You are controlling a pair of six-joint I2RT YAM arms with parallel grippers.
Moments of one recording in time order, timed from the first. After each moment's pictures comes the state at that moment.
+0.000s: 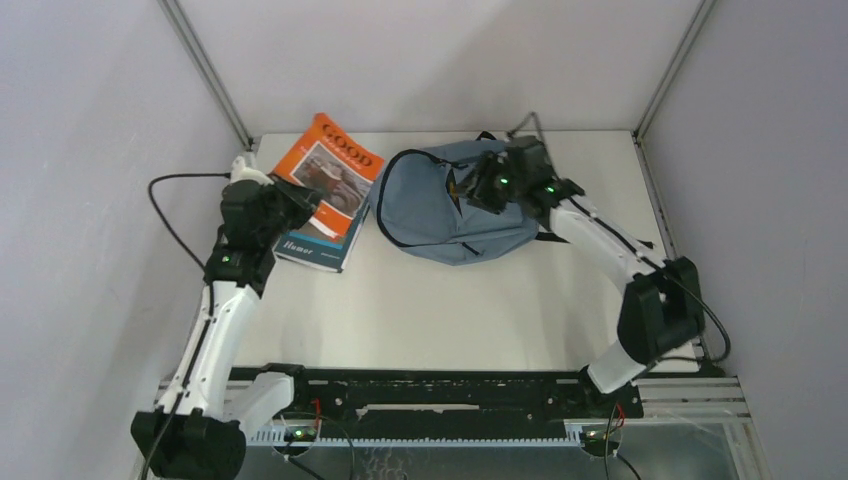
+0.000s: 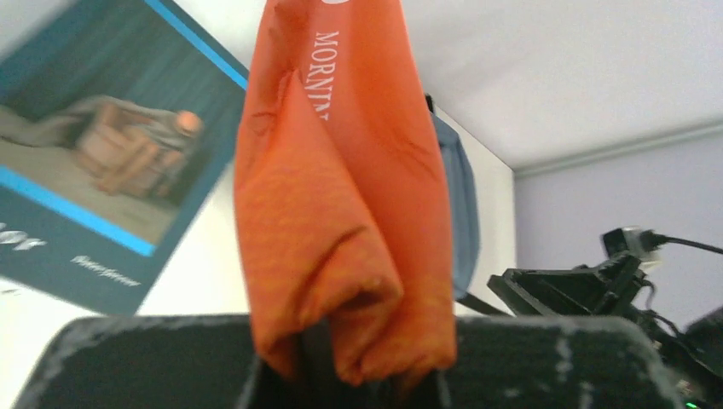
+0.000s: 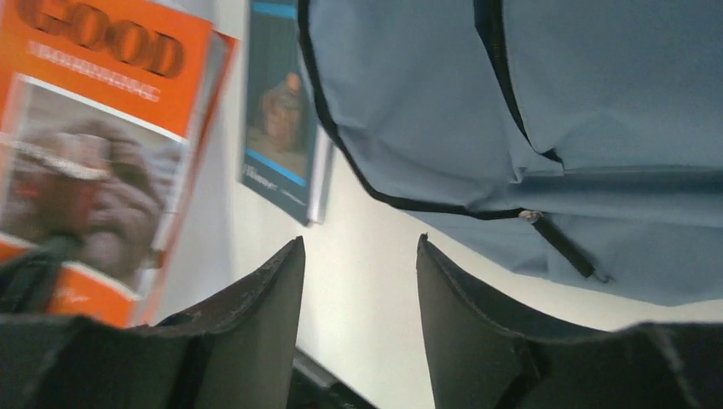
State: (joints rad) left arm -0.10 1.00 0.92 -0.22 0.15 -0.82; right arm 0.39 1.53 1.20 -0.27 -0.30 0.90
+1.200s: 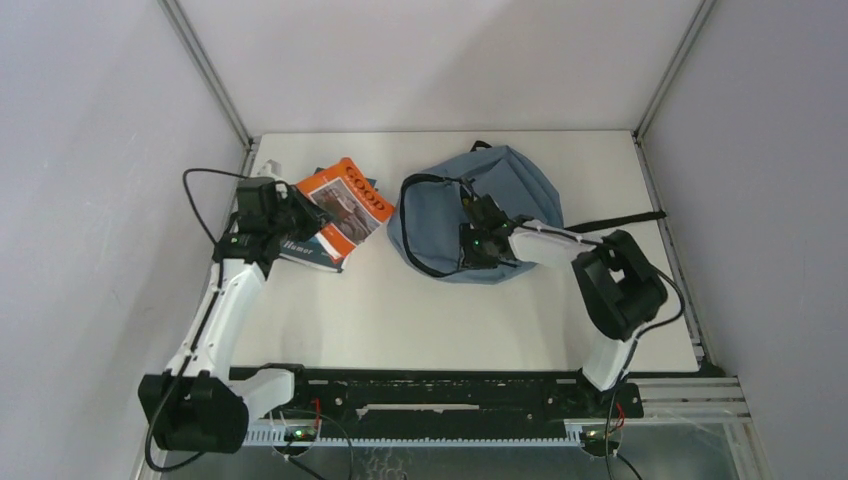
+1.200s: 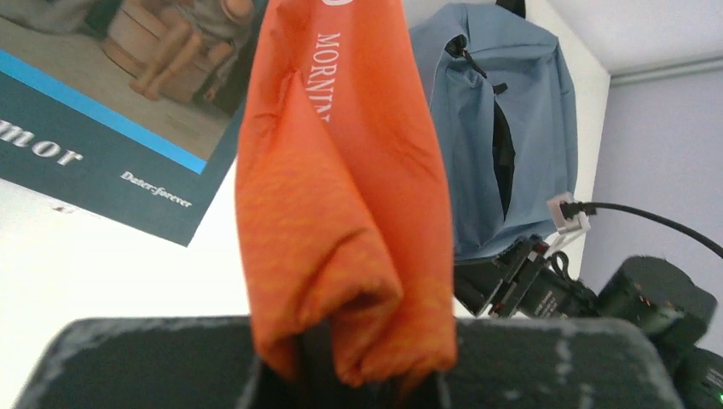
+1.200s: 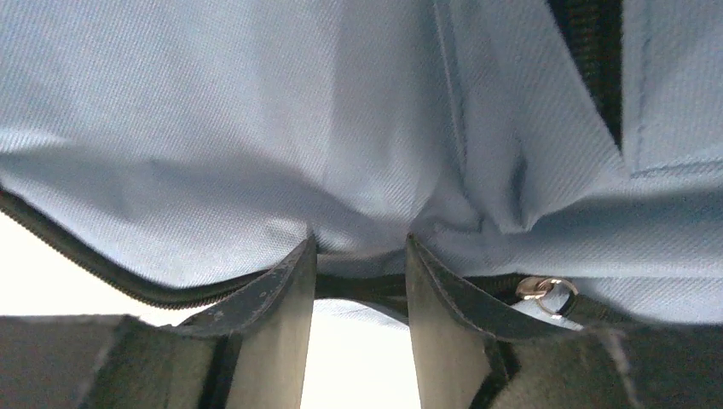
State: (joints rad) left arm -0.04 1.08 0.97 -0.46 0.22 -0.69; right arm 0.59 1.82 1.13 -0.38 -0.04 0.53
